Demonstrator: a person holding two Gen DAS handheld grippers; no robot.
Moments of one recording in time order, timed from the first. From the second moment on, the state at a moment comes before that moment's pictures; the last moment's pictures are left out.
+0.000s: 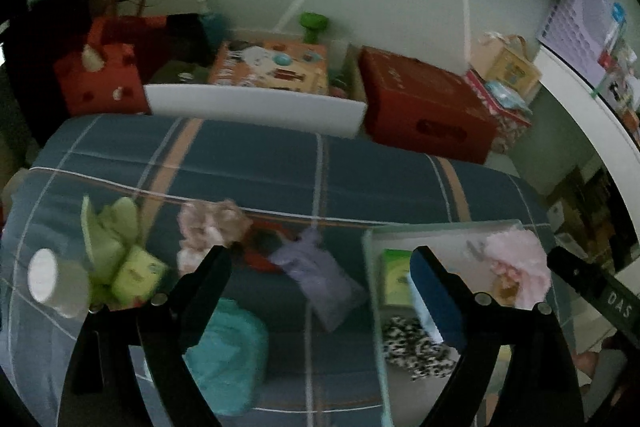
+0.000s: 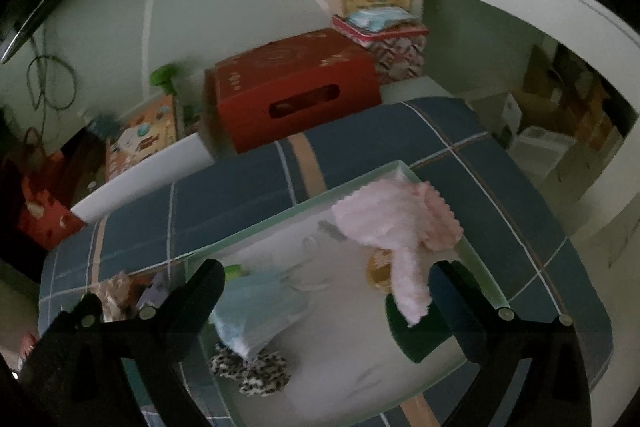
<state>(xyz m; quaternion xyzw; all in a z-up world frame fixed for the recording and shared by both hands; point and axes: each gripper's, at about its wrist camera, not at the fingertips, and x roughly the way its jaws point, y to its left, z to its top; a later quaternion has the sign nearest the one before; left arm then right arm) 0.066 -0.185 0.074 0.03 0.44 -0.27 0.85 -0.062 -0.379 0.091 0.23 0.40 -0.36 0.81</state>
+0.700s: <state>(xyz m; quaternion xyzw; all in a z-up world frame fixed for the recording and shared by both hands) 0.120 -0.033 0.094 0.00 0.43 -0.13 0.89 0.017 -0.265 0.090 0.19 0.42 -0.22 0.86</state>
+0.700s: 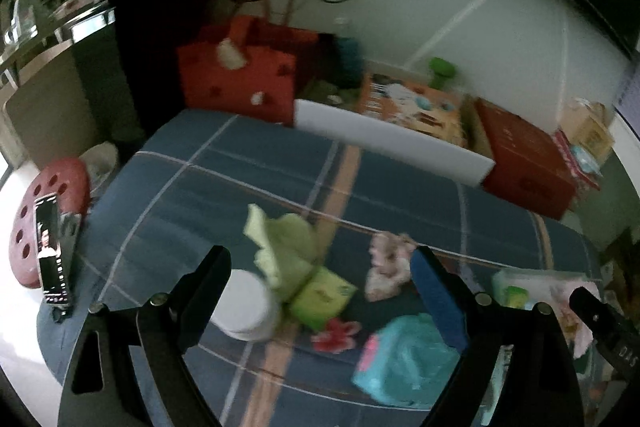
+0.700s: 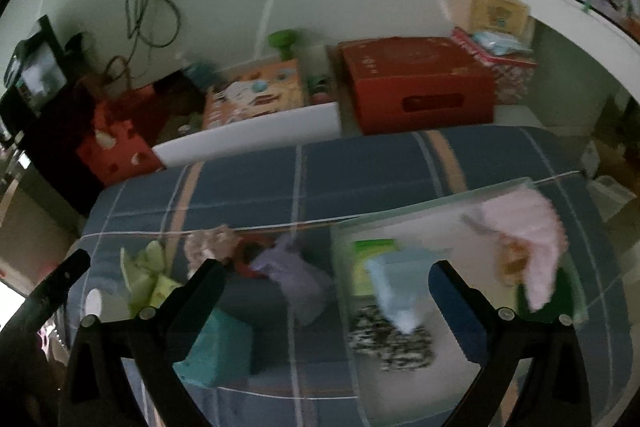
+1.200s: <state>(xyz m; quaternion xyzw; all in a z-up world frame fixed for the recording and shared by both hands) 0.166 0.035 0.072 -0.04 0.46 -0.08 0.88 0.061 -0.243 0.053 0.19 0.45 -0.17 0.85</state>
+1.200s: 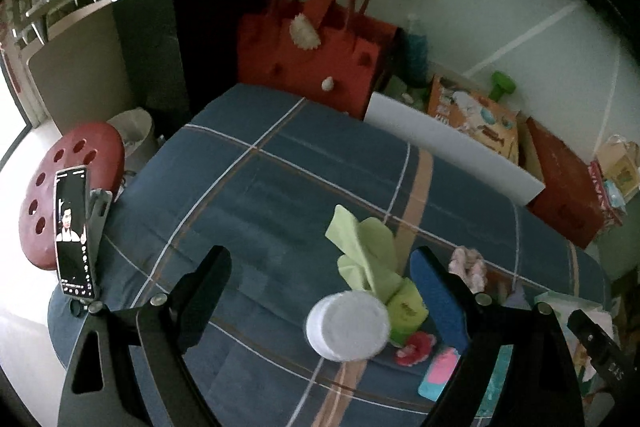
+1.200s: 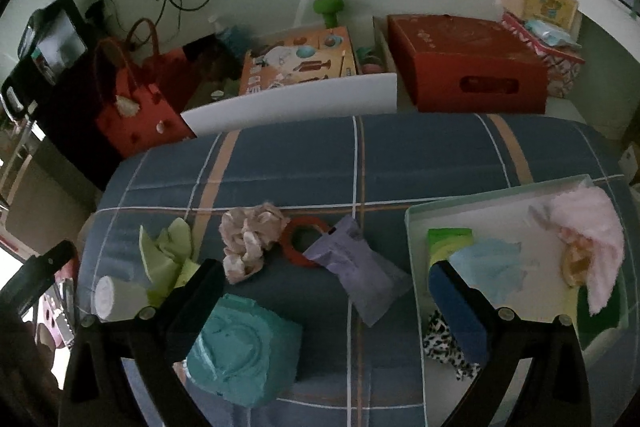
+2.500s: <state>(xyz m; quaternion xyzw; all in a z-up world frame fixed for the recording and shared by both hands) 0.295 -0.060 -0.059 0.09 0.73 -0.18 0.65 0.141 -0.263 -0.061 0.13 0.67 -0.07 0.73</state>
